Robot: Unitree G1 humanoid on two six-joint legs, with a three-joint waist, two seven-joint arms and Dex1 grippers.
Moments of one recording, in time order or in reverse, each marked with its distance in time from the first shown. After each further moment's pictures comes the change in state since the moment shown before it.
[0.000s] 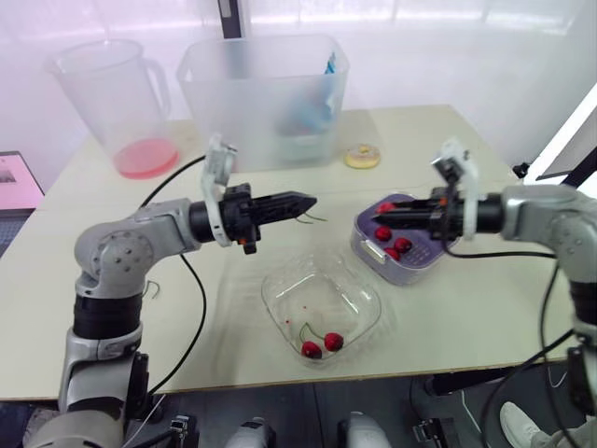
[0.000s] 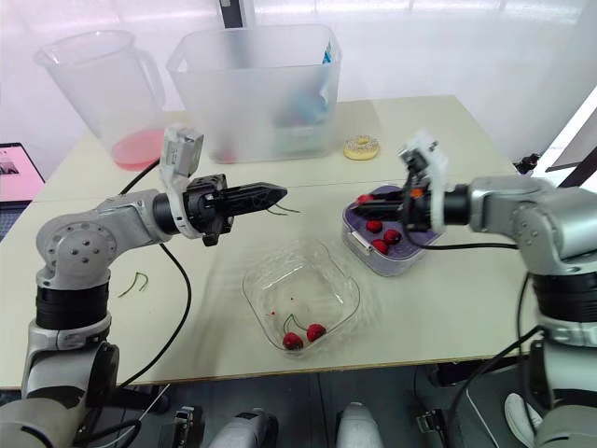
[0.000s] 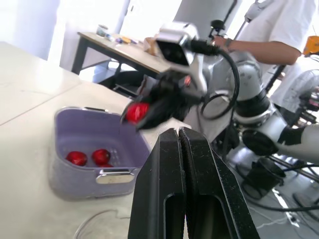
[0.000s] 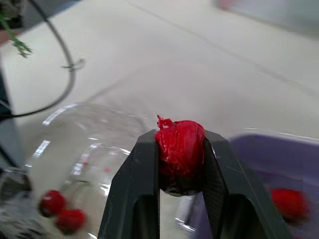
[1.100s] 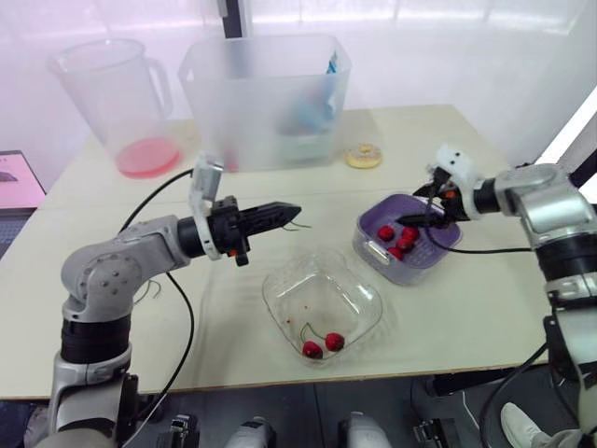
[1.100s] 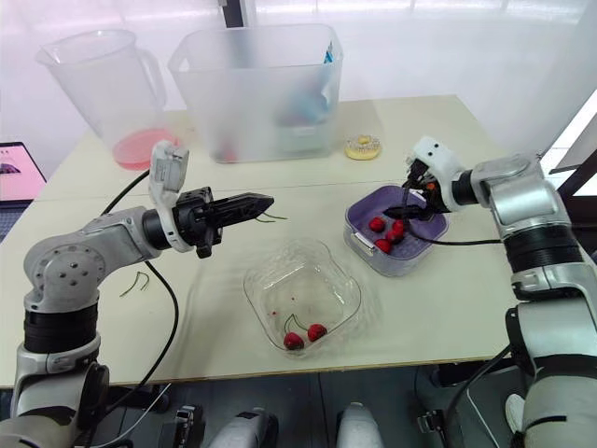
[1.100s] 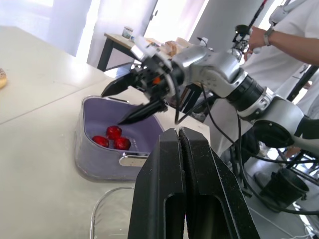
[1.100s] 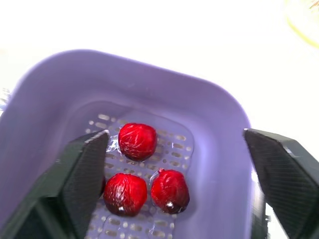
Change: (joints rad) left arm 0.105 0.011 0.035 -0.075 -0.018 -0.023 0.063; right arm -0.193 0.088 0.199 0.519 -0.555 -0.446 0.229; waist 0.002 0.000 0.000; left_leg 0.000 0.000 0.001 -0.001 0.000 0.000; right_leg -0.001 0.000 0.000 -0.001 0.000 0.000
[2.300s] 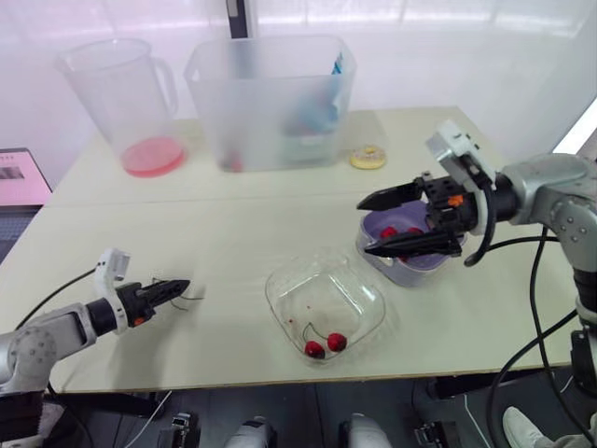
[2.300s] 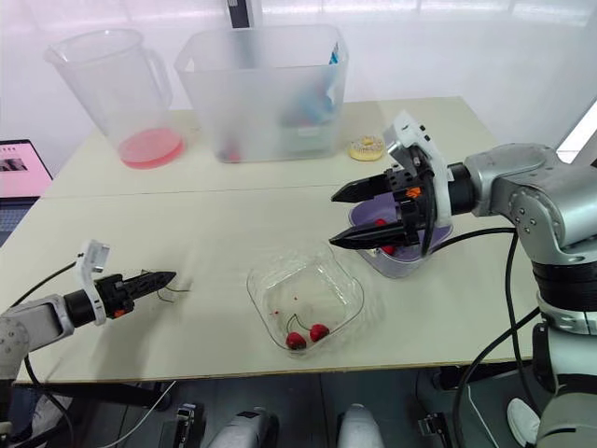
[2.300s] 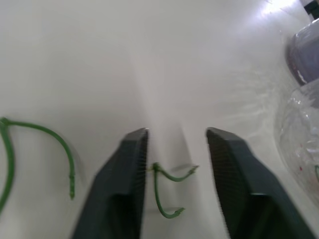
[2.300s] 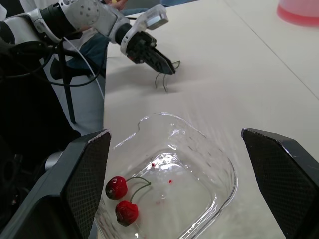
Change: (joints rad) left arm 0.492 0.252 0.230 0.283 0.194 -0.040 0.009; right arm 0.125 -0.063 -0.158 -0.679 0.598 0.394 0.108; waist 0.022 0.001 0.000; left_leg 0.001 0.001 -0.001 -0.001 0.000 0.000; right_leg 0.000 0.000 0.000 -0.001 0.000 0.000
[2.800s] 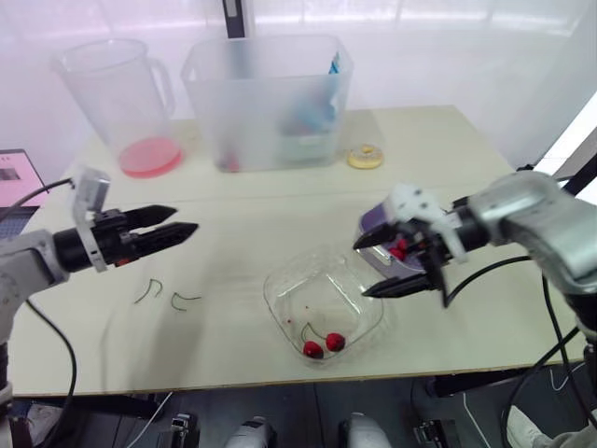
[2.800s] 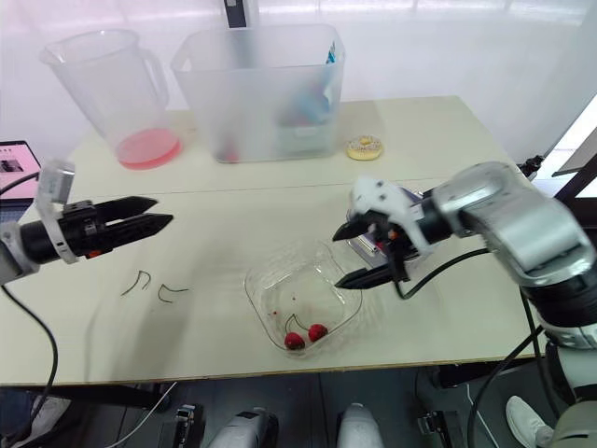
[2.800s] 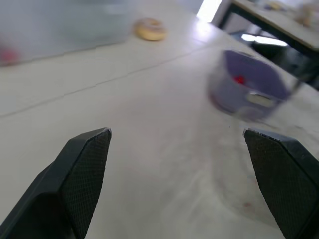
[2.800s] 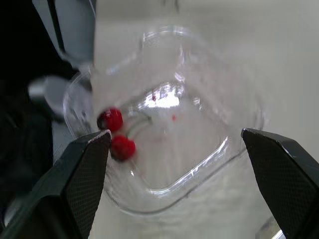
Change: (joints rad) left arm -0.258 0.188 -0.014 -0.240 -0.107 0.003 -0.203; right arm -0.007 -0.037 0.323 -0.144 -0.266 -0.106 -0.005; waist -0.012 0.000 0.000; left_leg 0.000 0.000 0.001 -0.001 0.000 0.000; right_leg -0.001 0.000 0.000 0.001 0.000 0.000
